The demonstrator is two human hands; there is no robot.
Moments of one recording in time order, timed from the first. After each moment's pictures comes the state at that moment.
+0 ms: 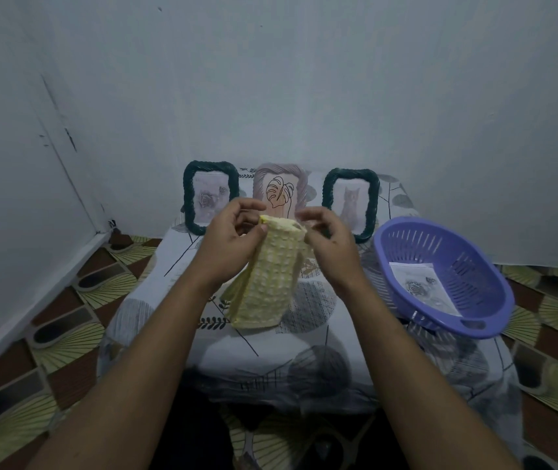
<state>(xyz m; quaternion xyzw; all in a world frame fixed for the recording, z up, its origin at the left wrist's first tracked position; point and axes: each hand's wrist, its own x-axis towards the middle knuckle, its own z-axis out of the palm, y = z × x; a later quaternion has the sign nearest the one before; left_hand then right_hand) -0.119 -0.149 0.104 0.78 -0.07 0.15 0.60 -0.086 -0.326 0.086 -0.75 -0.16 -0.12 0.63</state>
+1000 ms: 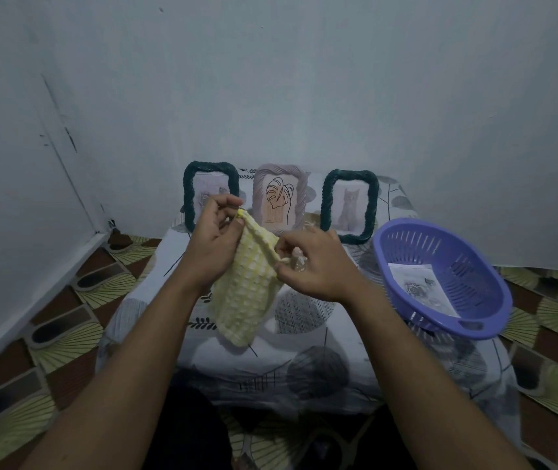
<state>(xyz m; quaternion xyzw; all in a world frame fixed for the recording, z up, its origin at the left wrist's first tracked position) -0.119 -0.137 0.099 0.73 -0.06 0.19 0.65 -0.098 -0.327 0.092 -0.88 -0.34 -0.14 0.30</state>
